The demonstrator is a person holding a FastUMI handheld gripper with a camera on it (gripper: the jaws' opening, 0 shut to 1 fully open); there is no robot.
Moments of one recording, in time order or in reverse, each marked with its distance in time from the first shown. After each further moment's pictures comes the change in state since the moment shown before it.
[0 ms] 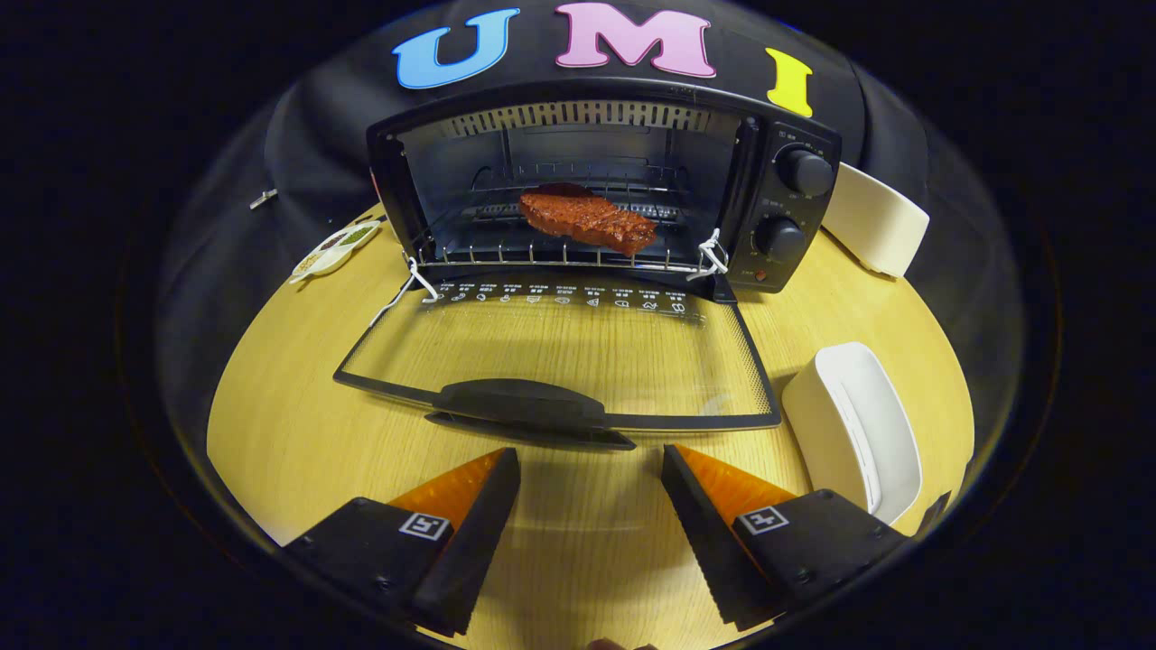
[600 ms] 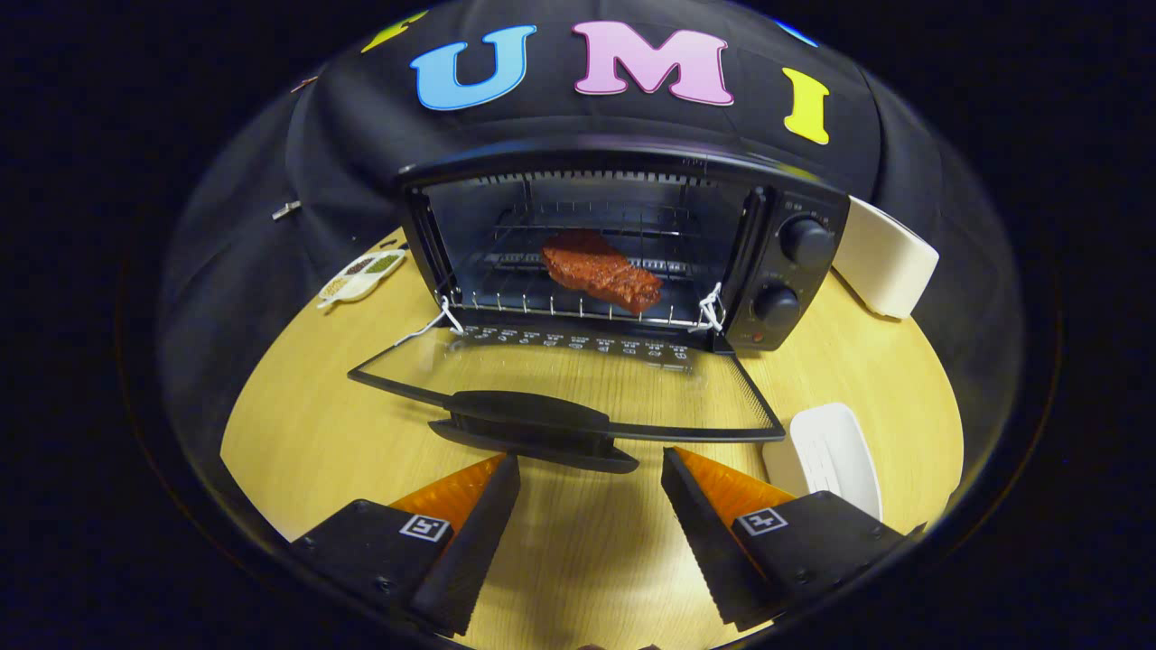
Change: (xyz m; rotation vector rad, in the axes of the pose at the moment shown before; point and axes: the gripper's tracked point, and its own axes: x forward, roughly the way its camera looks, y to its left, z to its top) arm -0.037 0.002 0.056 -0.041 -0.077 0.075
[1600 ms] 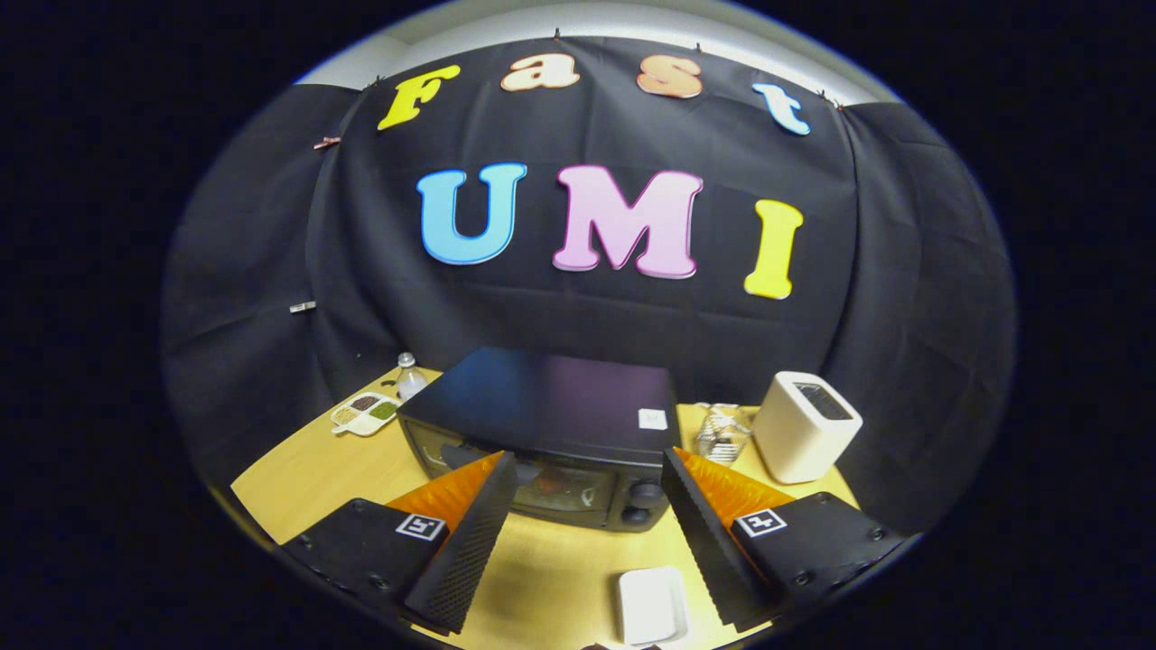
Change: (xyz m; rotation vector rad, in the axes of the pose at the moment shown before) arm -0.150 -0.100 0.191 -0.094 -0.481 -0.064
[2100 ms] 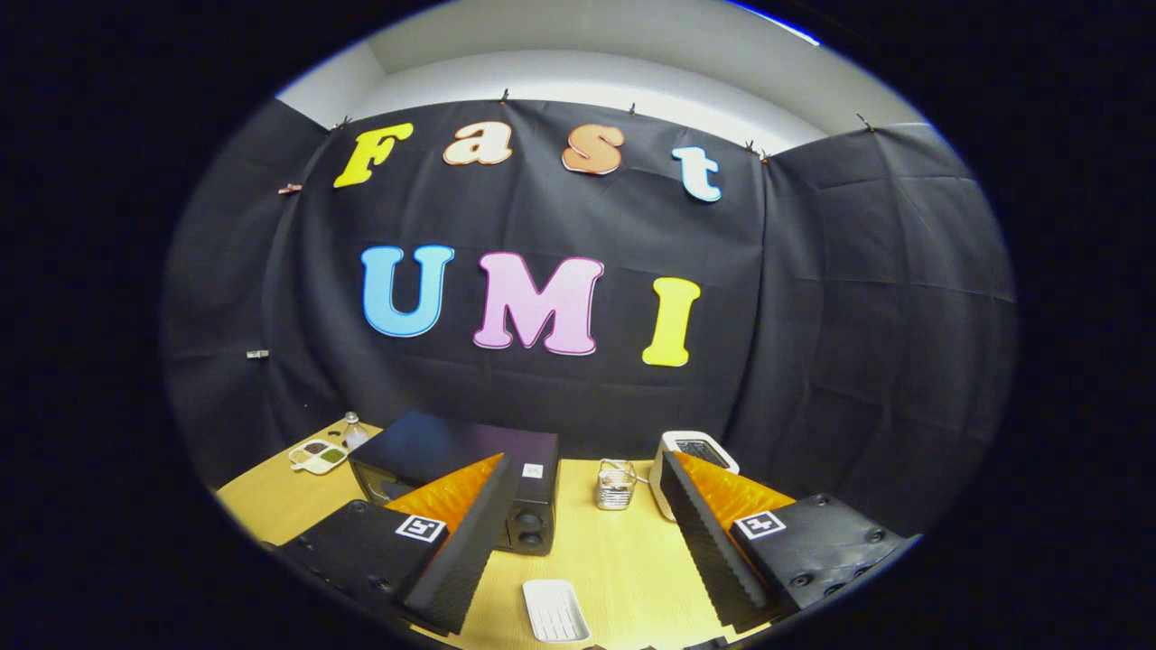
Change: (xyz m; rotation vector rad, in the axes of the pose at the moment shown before) arm -0.098 -0.092 0.063 0.023 -0.193 -0.192
